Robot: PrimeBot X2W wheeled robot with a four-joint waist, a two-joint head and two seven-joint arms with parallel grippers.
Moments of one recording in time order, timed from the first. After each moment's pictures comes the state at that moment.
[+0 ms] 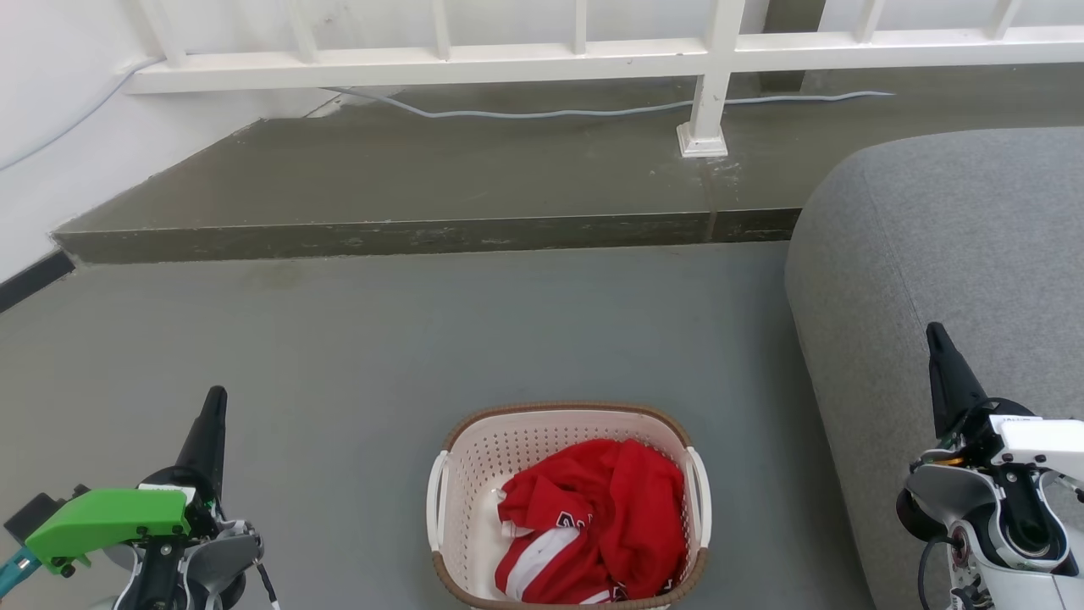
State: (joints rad) left arm -0.10 0.05 0.06 0.28 -1.61 -0.12 0.10; right arm -0.09 -0.04 -0.13 0.29 1.60 0.12 0.11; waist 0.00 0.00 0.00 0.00
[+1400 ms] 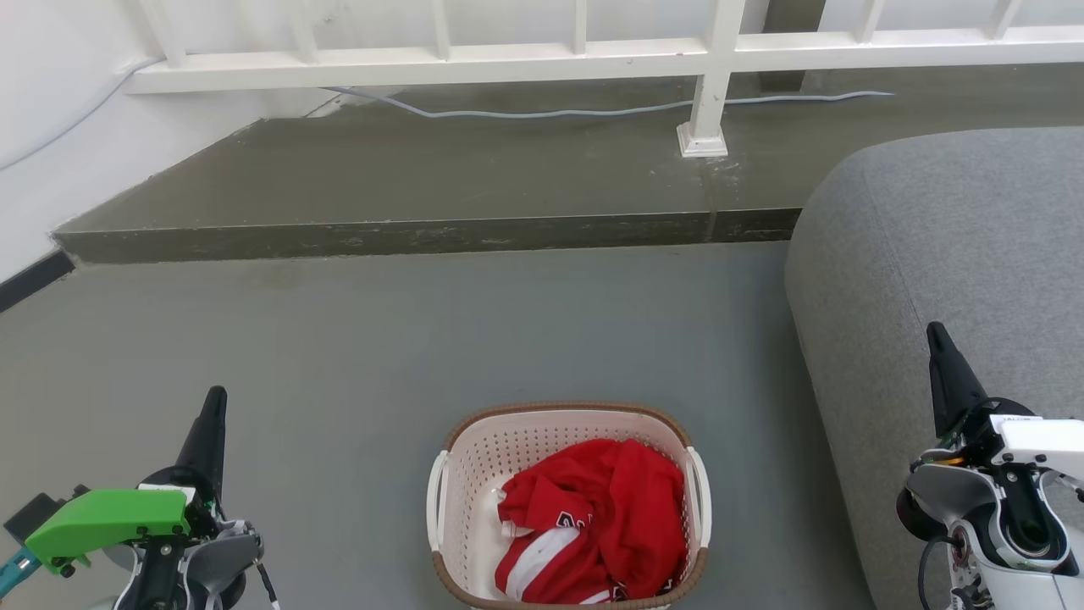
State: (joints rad) left arm -0.10 0.05 0.06 0.28 -1.61 -0.12 0.10; right arm -0.09 -0.04 -0.13 0.28 1.60 0.12 0.11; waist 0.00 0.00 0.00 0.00
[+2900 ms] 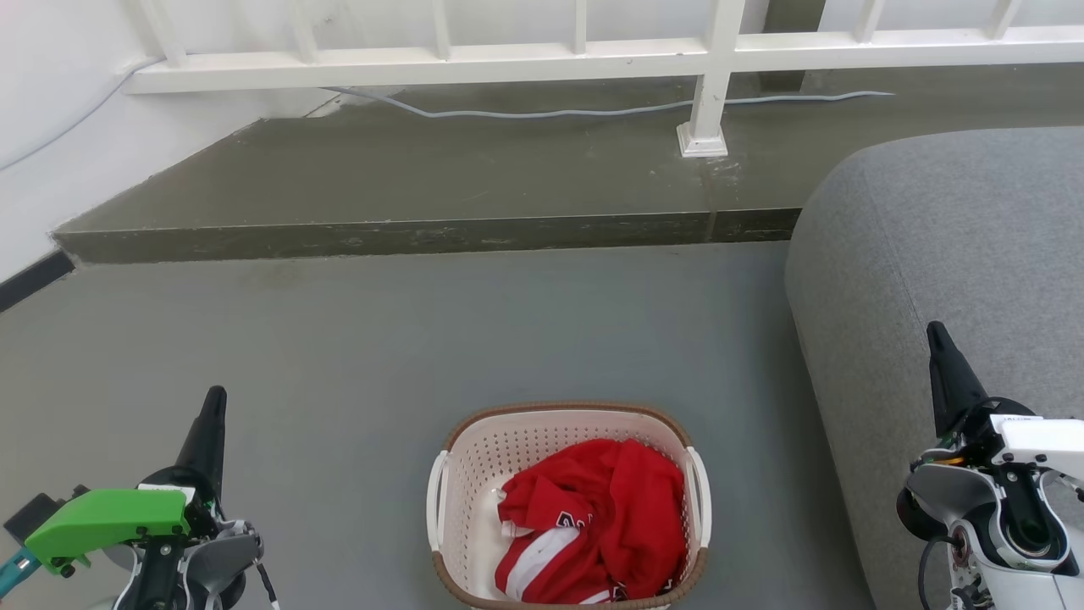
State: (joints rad) left arm -0.10 0.05 0.07 0.28 -1.61 -0.12 0.10; right arm -0.09 -0.04 -0.13 0.28 1.60 0.12 0.11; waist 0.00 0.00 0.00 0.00
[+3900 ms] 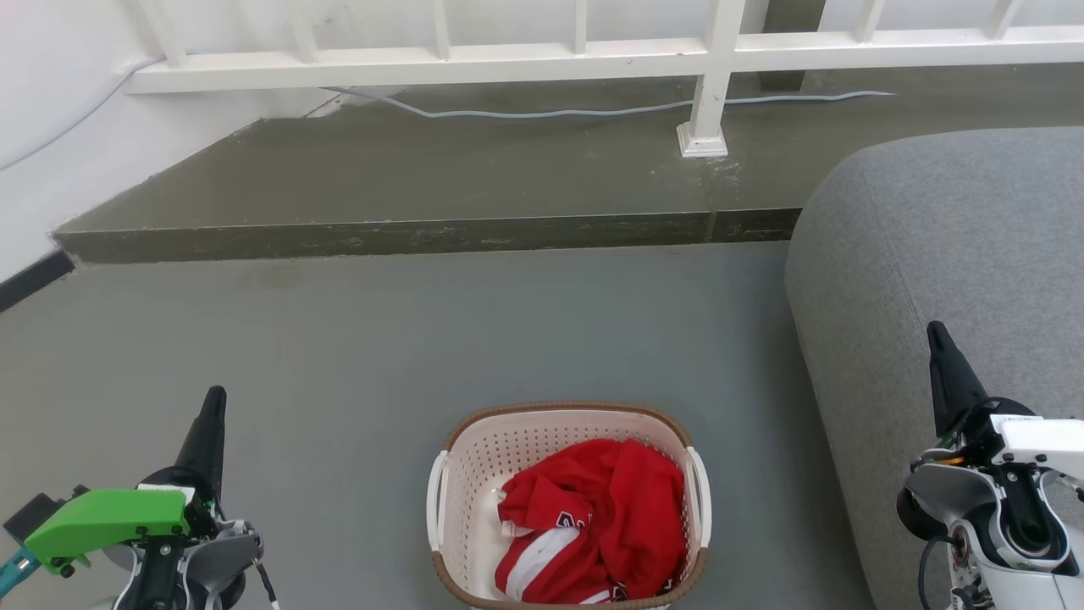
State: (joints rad) left arm -0.10 0.05 0.07 0.28 -1.61 -0.12 0.10; right arm -0.09 -0.04 -0.13 0.28 1.60 0.12 0.11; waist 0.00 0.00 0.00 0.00
